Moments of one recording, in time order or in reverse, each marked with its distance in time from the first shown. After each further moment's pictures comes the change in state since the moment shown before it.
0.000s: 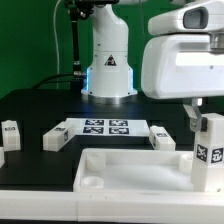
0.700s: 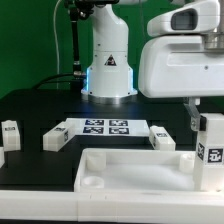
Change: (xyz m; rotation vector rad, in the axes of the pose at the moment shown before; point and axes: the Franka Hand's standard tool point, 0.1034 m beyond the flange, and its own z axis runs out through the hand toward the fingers) arm -0.001 0.001 0.000 0.004 -0.001 0.387
